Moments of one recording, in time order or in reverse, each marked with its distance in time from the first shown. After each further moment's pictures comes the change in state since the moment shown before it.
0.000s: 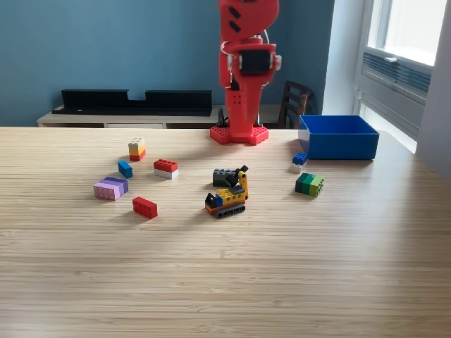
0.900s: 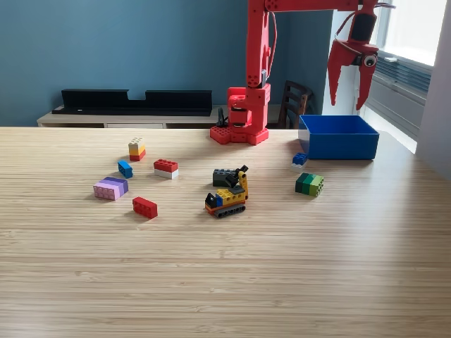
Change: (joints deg) arm -74.2 -0.1 5.2 8.3 -1.8
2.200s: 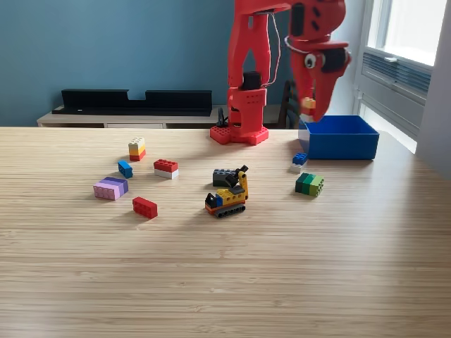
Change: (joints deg) arm 37.6 -1.4 -8.2 0.0 6.5
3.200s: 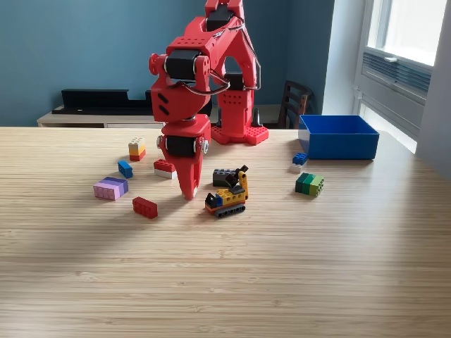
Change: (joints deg) arm 51.0 -27.8 -3.7 -20.3 -5.0
